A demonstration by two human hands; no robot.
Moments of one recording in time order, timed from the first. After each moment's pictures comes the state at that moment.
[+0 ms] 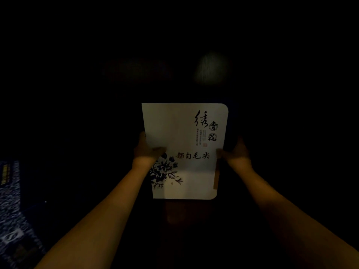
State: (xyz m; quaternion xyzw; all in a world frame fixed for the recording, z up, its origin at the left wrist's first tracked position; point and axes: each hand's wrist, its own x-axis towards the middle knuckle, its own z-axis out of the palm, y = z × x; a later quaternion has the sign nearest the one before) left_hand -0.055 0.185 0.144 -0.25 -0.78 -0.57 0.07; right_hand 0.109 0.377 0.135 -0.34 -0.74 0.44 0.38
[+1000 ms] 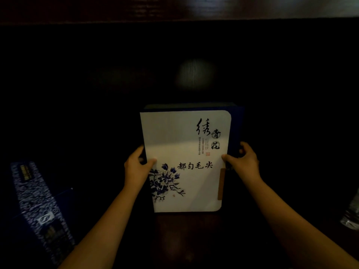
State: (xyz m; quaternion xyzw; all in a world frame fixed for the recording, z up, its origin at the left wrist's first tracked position) left_hand 0.011 0.101 0.131 -0.31 -0.76 -0.56 0.13; right_hand 0.196 0.306 0.129 -0.37 -0.68 0.42 0.47
